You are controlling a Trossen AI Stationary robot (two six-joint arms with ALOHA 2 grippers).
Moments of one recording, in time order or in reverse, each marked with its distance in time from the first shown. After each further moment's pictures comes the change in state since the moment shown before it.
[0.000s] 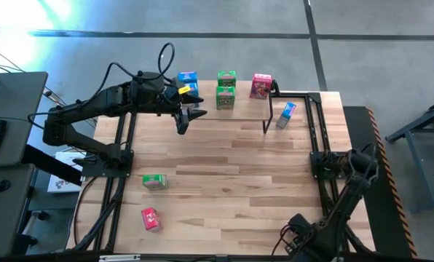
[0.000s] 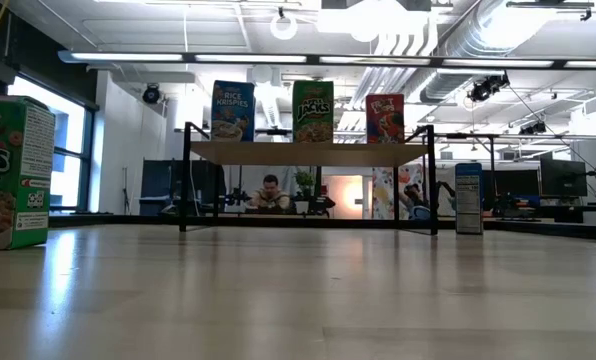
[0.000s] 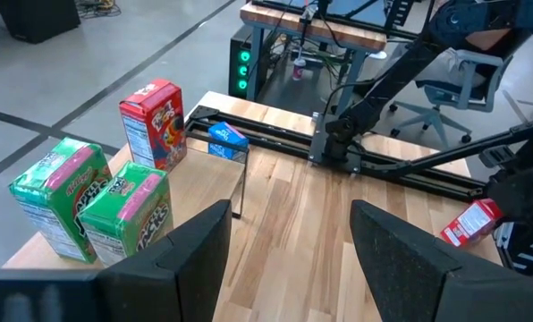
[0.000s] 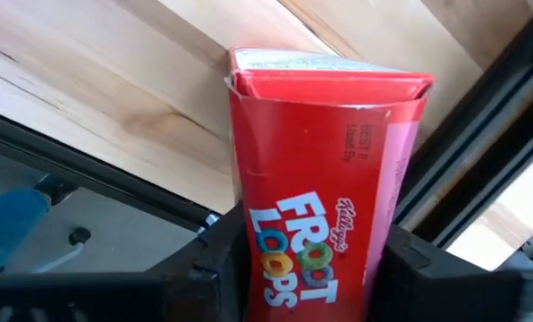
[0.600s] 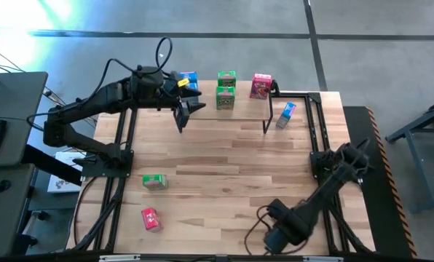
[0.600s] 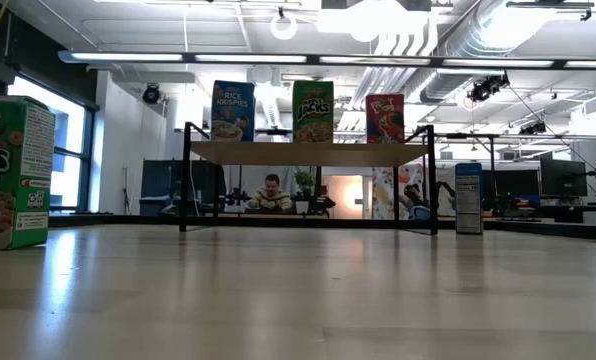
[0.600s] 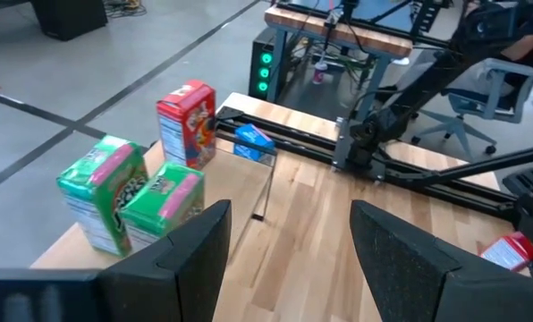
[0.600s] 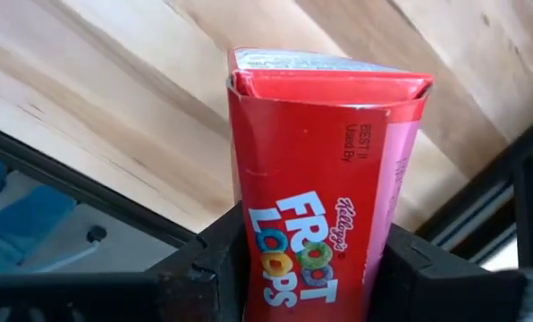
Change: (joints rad) left arm 0.067 0.000 0.000 -0.002 0.000 0.001; right arm -0.234 -0.002 0.117 -0.116 0.058 -0.317
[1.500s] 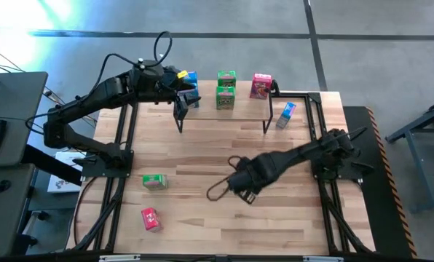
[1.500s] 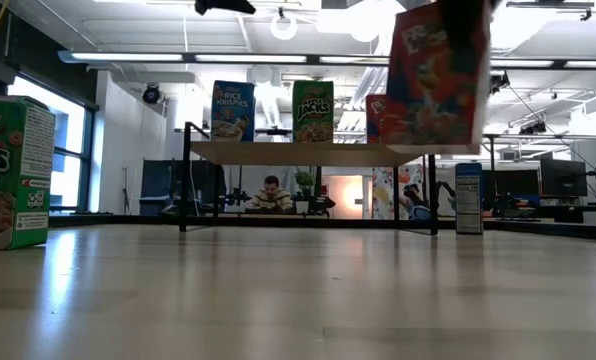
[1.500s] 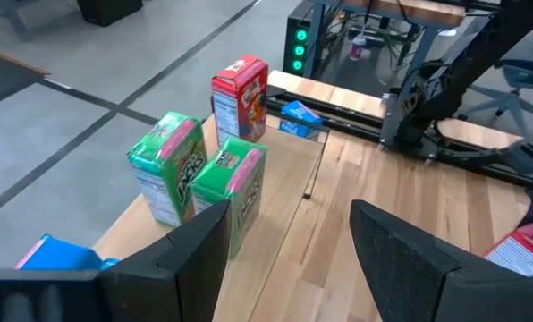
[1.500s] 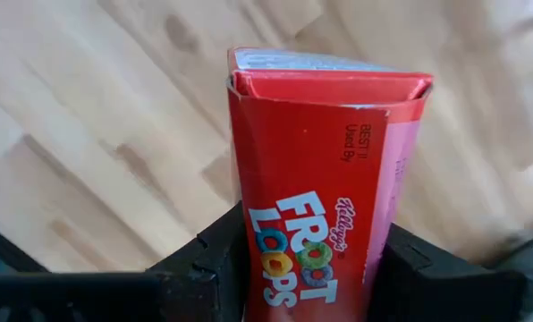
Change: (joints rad) left arm 0.098 0.000 0.000 -0.075 0.000 0.078; right arm -0.440 0.000 0.221 -0.135 0.199 -0.655
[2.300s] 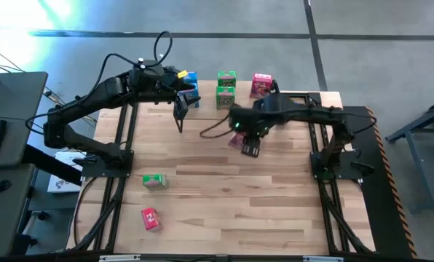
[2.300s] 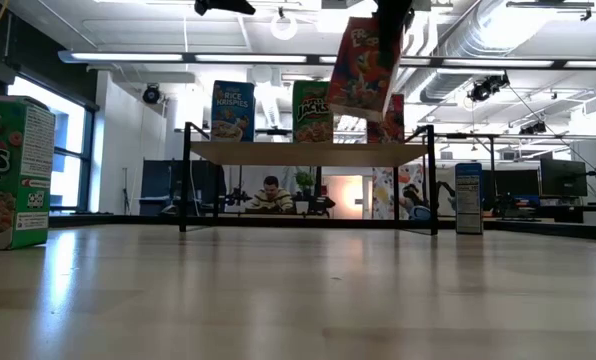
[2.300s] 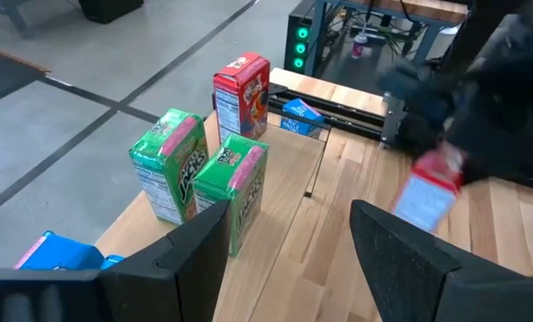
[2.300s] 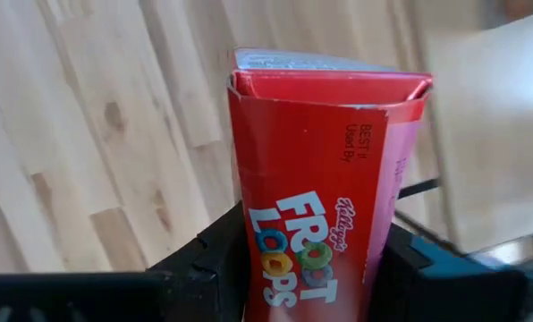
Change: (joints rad) left arm 0.005 0.000 0.000 -0.005 0.000 0.000; right arm -0.406 -0.081 0.162 -0.030 0.024 -0.807
